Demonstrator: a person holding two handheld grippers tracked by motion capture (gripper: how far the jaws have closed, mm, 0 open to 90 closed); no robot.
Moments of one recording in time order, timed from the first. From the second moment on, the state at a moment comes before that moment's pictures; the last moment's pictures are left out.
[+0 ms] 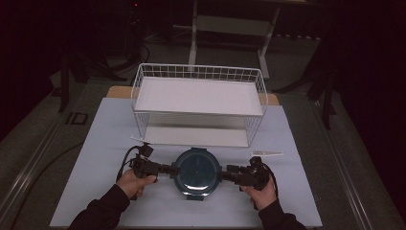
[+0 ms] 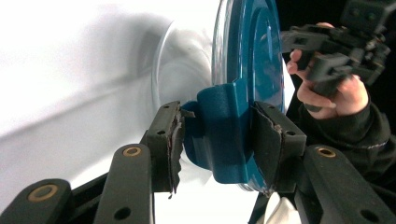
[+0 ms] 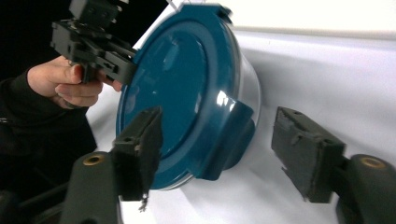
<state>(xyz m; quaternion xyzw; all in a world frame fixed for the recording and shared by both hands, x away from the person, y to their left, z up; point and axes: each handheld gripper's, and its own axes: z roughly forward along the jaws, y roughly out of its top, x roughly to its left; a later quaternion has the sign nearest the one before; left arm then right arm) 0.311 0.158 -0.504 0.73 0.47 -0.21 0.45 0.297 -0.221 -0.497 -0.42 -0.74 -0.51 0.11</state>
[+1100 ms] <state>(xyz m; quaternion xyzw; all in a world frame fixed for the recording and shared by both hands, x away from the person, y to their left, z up) 0.279 0.152 -0.495 0.73 0.47 -0.15 0.47 0.285 -0.213 -0.512 -0.47 -0.71 -0.49 0.18</state>
